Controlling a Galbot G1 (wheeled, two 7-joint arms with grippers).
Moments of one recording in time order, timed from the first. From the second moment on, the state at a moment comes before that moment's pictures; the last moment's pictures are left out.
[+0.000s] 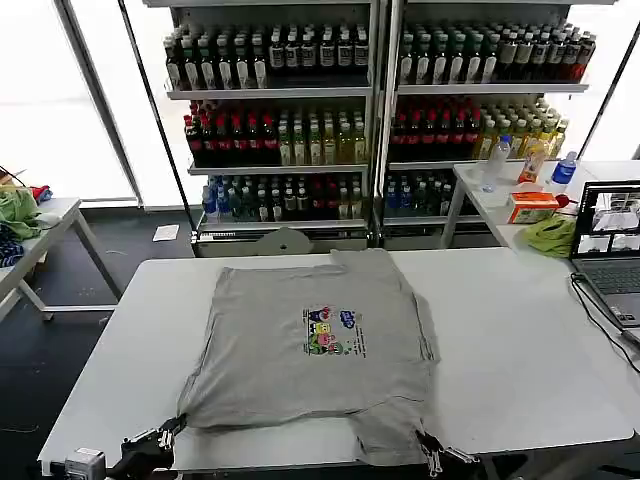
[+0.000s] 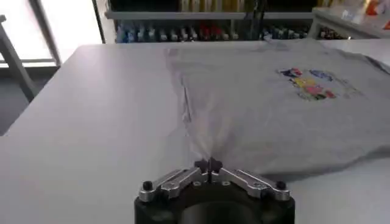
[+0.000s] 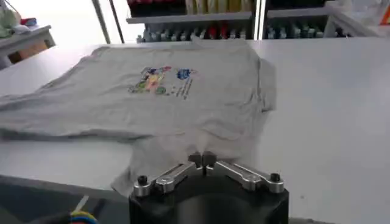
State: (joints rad) left arm 1.85 -1.04 -0.77 -2.27 -0.60 0.54 -0.02; right arm -1.87 1.06 0.53 2.42 0.48 -0.45 0.11
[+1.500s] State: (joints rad) left arm 1.08 -0.87 -0.36 -1.85 -0.80 0.57 -0.11; right arm -1.15 1.12 0.30 1.98 0.52 -0.53 0.22
